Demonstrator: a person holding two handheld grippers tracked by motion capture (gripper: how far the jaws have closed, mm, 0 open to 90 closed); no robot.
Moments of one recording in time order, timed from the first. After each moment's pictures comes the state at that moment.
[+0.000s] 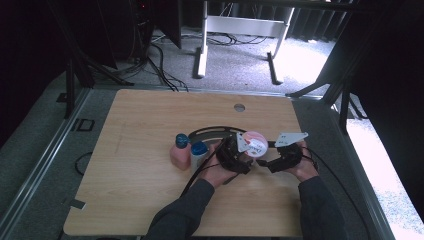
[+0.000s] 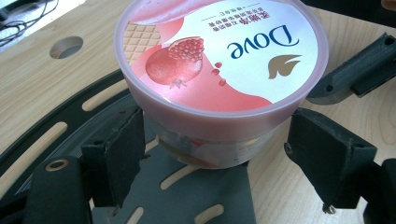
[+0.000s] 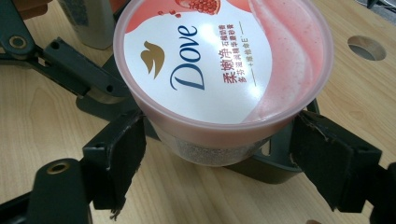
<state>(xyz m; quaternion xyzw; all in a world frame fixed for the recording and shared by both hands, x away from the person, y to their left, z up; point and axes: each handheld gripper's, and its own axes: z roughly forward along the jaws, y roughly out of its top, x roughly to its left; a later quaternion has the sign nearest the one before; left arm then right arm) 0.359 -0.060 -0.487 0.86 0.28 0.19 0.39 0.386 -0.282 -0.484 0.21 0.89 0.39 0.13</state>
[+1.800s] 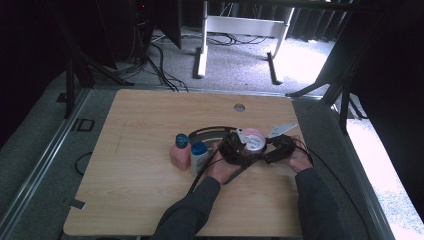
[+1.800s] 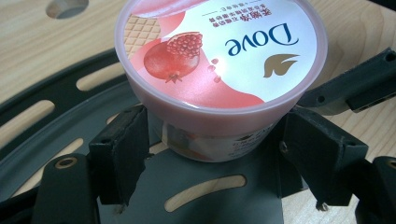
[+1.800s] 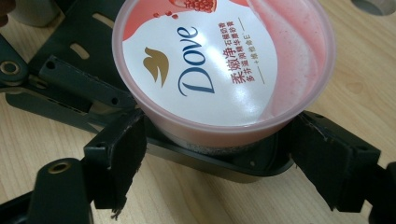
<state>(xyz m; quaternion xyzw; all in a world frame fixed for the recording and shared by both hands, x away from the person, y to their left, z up) 0.392 -0.075 -0.517 0.85 0.36 0.17 0.36 0.429 -0.277 -0.505 0.24 0.90 0.34 0.11</state>
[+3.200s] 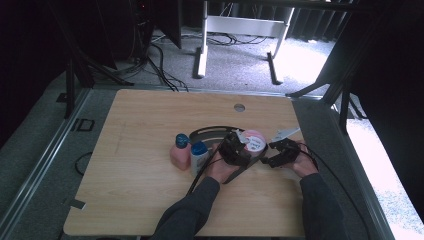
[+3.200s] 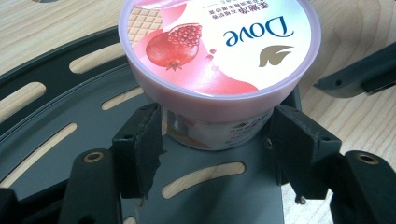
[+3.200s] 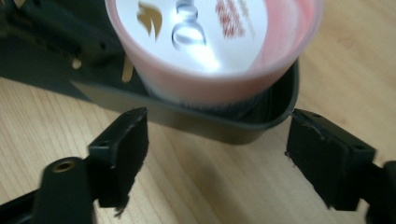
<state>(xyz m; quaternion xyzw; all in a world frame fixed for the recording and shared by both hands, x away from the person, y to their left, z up) 0.394 -0.072 -0.519 0.85 0.35 0.14 0.36 0.419 -0.292 -0.514 0.27 0.91 0.30 0.11</state>
